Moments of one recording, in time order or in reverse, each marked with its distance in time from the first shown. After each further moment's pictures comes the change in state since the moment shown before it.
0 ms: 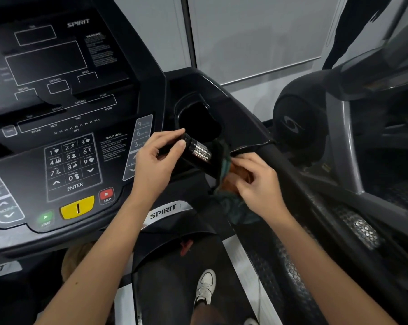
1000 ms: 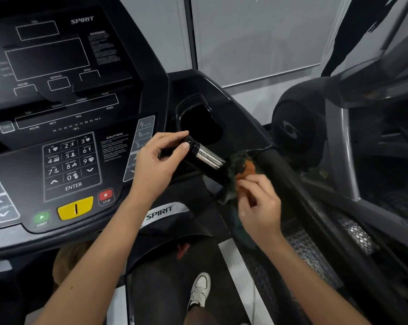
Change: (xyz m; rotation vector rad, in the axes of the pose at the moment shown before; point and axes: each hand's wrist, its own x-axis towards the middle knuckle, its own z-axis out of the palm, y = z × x) left_hand 0.002 0.004 -0.003 -0.006 -0.009 -0.012; right_hand -0.030 0.017 0.016 -0.151 0.252 -0.160
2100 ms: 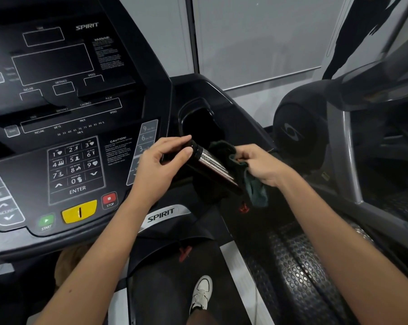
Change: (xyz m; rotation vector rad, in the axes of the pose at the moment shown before) left_hand 0.001 0.003 -0.008 0.010 -0.090 -0.055; right_hand 0.107 0.010 0.001 0.441 -0.846 0.513
